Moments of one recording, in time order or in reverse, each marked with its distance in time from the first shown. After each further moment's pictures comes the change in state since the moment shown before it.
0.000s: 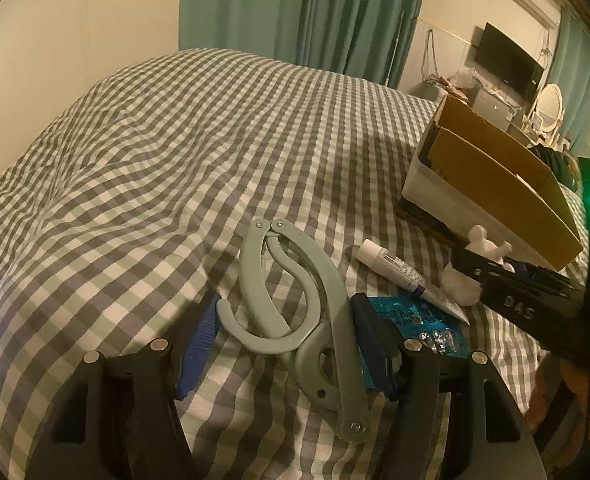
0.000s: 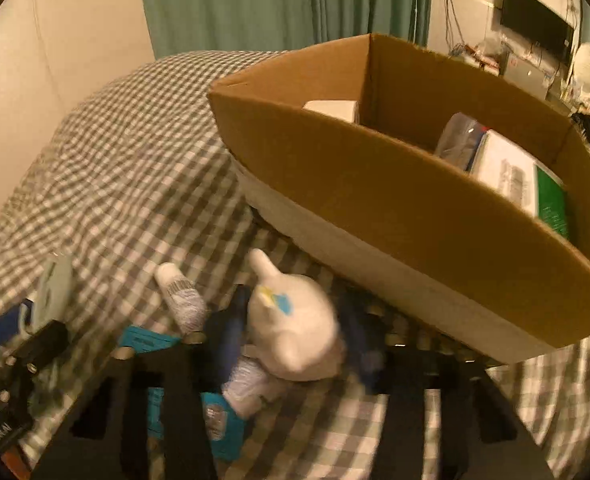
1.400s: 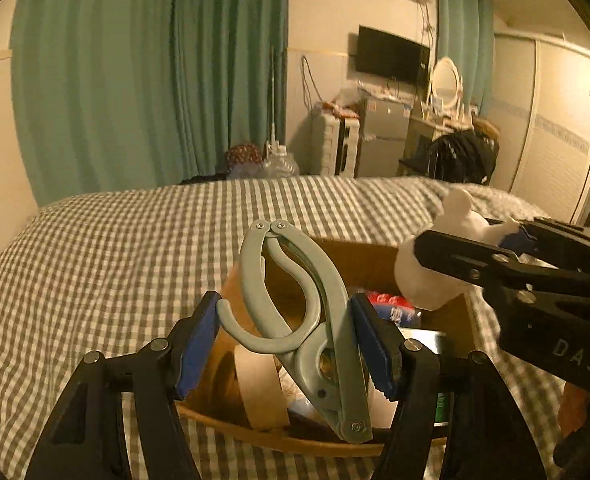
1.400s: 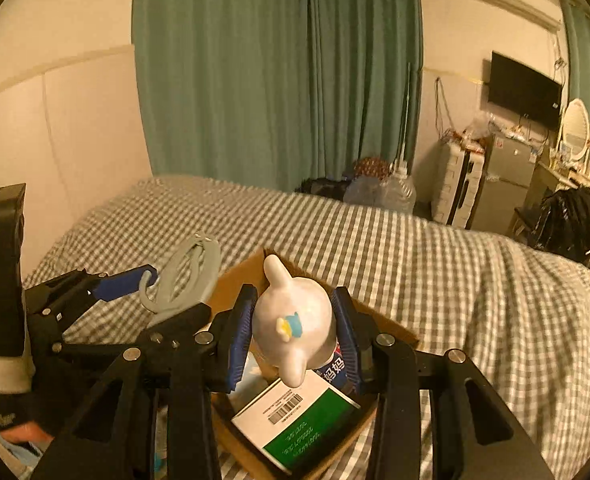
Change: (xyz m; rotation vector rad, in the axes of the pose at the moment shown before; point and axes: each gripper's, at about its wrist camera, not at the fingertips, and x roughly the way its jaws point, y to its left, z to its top) left arm 0.024 -0.191 0.161 0.351 -0.185 -0.225; right arm -0.118 -0.114 0.124 -0.051 -0.280 0.020
